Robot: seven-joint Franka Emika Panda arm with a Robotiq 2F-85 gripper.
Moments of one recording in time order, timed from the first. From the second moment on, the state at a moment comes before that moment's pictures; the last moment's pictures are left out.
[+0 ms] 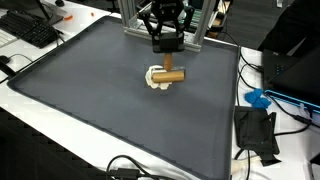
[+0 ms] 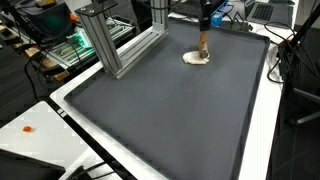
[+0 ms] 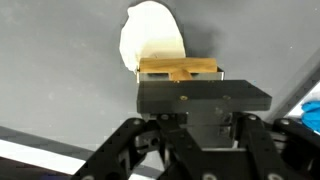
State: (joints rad) arm 0.09 0.16 0.18 -2.11 0.11 2.41 -0.35
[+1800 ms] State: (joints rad) arm 0.11 -0.51 0.14 -2.46 0.11 2.06 0.08
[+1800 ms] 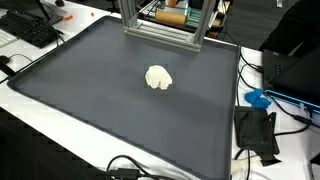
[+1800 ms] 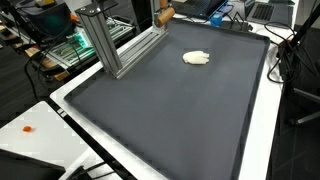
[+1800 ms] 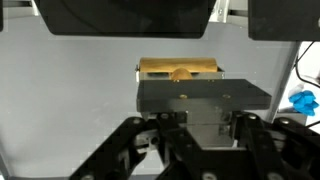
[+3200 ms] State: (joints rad) arm 0.17 -0.69 0.17 -2.56 0.16 1.96 0.12
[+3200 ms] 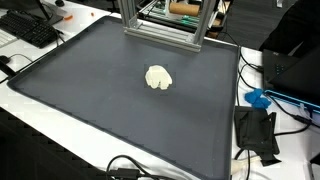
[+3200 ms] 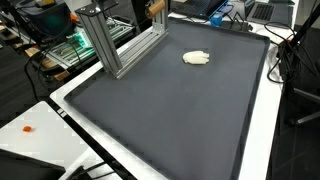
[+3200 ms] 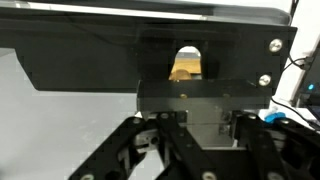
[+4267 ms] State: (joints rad) arm 0.18 -0.71 0.19 -2.60 0.17 1.93 0.13
